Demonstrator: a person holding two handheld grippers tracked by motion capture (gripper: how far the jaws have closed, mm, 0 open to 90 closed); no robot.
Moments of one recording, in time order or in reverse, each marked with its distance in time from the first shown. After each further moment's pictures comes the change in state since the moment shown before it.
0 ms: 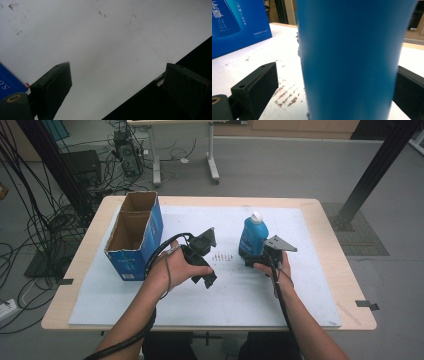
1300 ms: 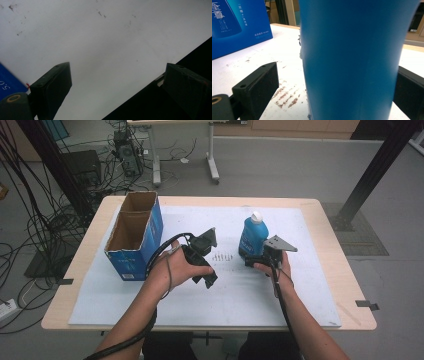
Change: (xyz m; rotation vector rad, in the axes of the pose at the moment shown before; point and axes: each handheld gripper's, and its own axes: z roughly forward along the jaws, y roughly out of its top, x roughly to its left) left arm -0.002 0.002 0.001 -0.001 0.003 0.003; right arm 0.000 0.001 -0.001 -0.010 0.002 -0.004
